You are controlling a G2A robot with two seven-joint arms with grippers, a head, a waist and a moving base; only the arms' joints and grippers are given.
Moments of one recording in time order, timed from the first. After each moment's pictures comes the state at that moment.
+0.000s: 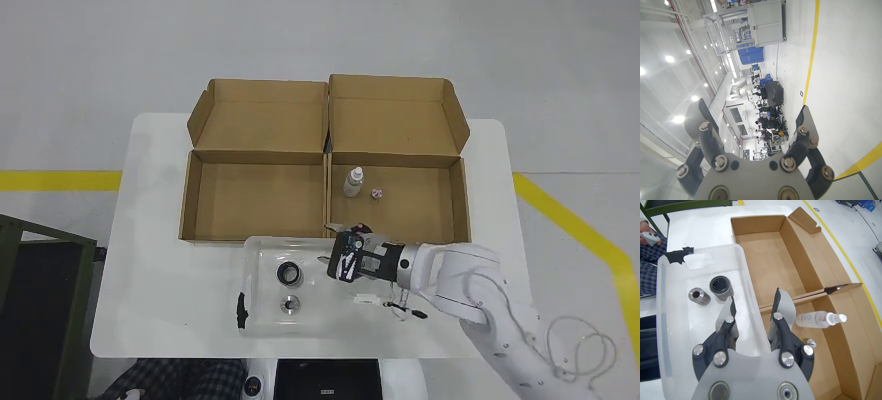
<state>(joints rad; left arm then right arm) -0.01 -0.37 -0.75 -1.25 2.03 -0.40 0.22 -1.20 -1.08 1.02 -2.04 -1.24 -0.65 0.58</state>
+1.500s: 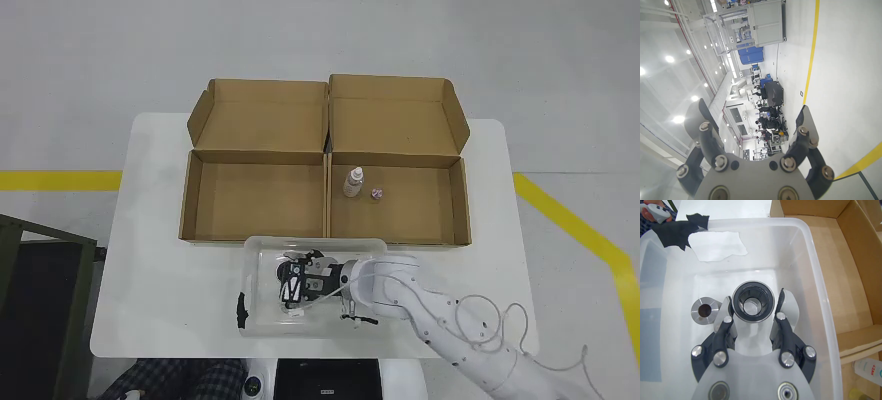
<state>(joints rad) -0.01 -0.37 -0.75 -1.25 2.03 -0.40 0.22 -1.02 -1.20 0.67 -1.68 -1.37 -0.59 0.43</state>
